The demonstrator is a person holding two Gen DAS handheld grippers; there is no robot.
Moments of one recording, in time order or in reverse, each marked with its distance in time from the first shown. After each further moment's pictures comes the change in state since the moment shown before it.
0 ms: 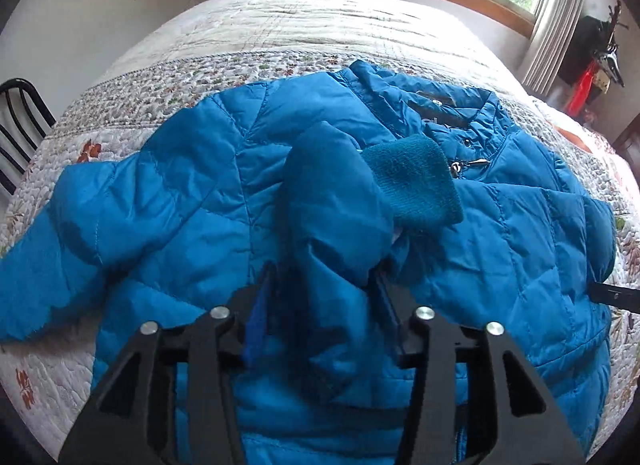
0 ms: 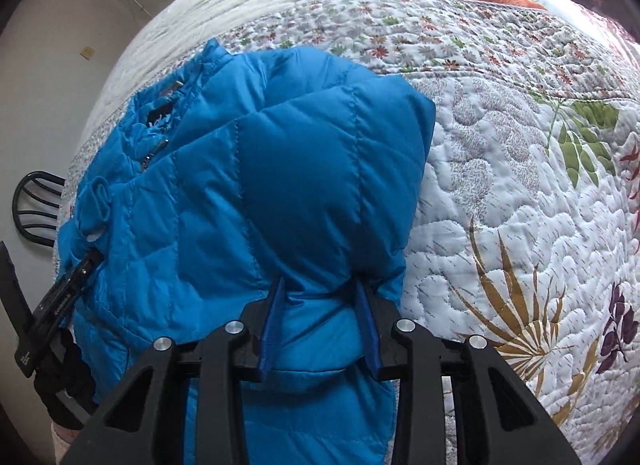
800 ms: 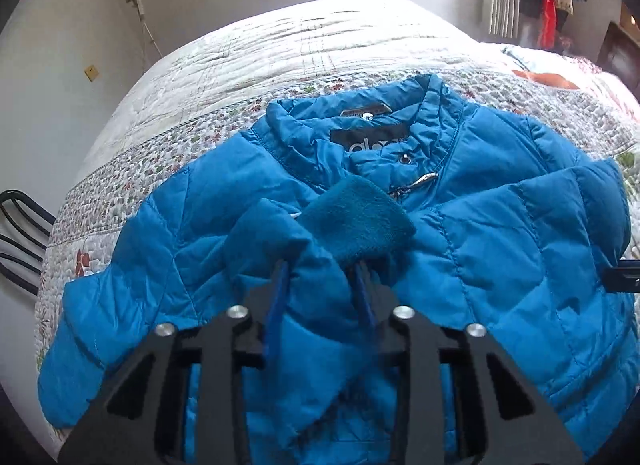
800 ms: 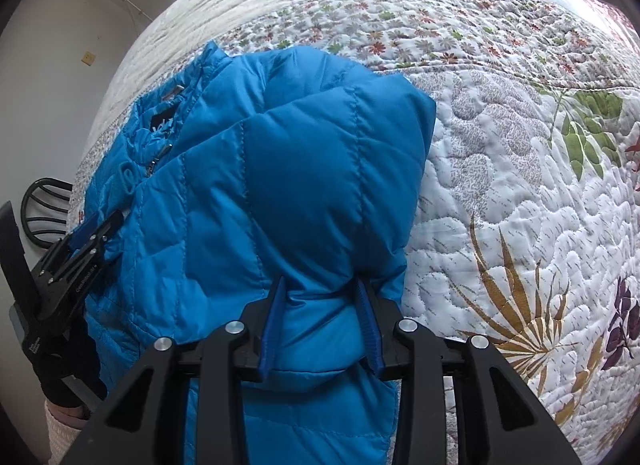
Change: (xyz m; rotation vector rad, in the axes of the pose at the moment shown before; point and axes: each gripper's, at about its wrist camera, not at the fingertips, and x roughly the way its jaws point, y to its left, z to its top) left arm 0.012 -0.073 0.035 0.267 -0.033 0.047; right arm -0.002 -0.011 0.003 0.042 0.022 0.057
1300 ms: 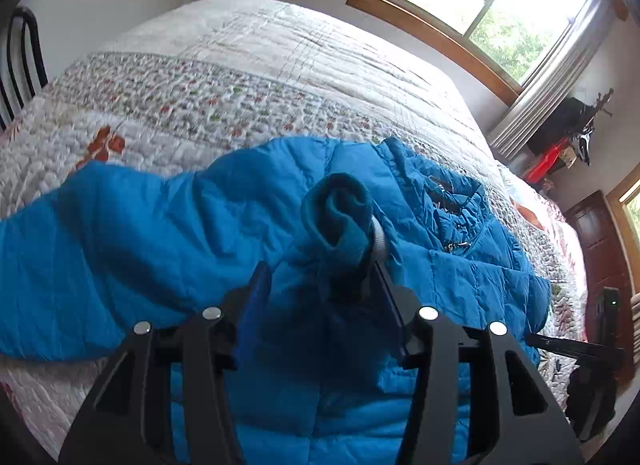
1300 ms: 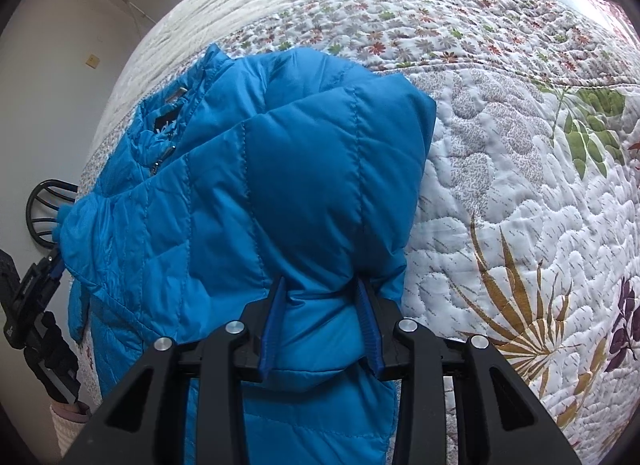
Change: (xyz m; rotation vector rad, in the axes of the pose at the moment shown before) left arm -0.031 0.172 -0.056 -0.503 -0.031 -0.318; right arm -0.003 0.000 -0.003 -0.010 -0.006 0.002
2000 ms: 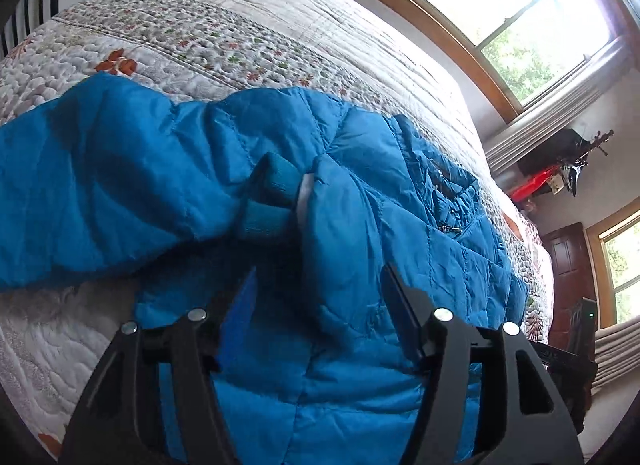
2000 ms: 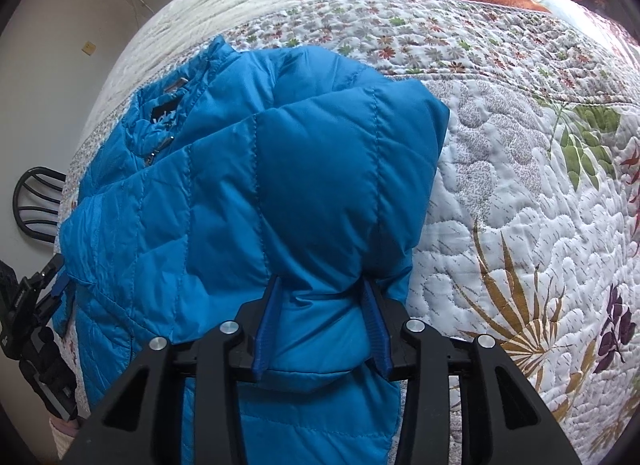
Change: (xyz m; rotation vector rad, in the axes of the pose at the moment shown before) left arm 0.017 0.008 -0.024 -0.136 0.051 -0.066; right arm 0.006 0.018 0.000 -0.048 -0.001 -0.062
